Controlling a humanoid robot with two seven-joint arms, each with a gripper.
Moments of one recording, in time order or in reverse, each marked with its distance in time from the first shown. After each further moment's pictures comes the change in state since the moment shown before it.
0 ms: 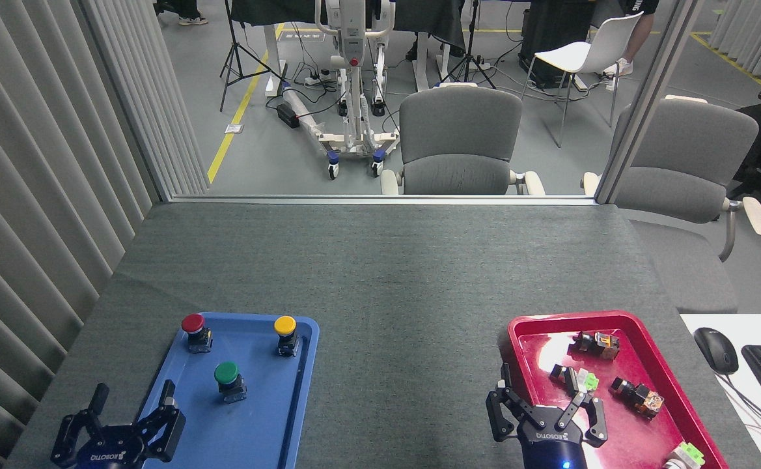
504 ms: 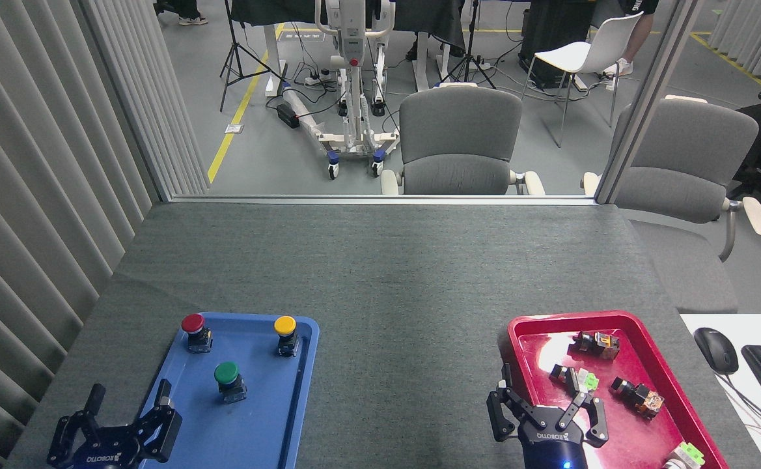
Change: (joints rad) left arm 0.006 0.006 0.001 0.000 0.037 -0.006 0.034; right arm 0.000 -0.001 -0.001 0.001 0.000 0.002 0.001
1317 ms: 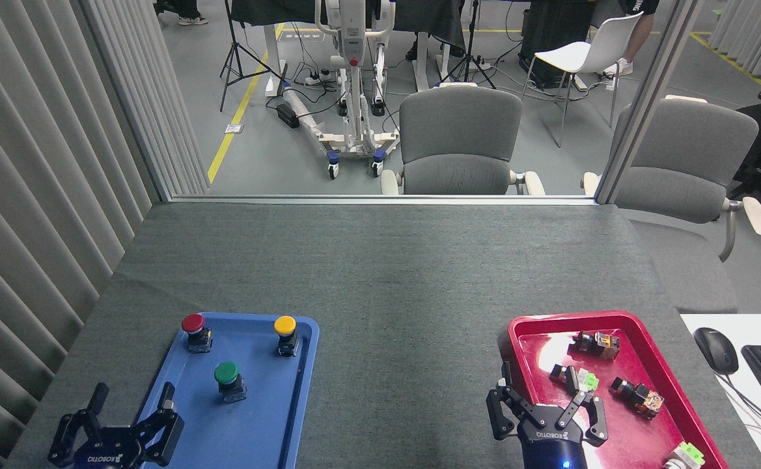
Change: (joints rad) left arm 0.001 0.020 -0.007 0.009 -0.034 -0.026 0.003; right arm -0.002 0.005 -0.001 0.000 0.000 0.001 0.001
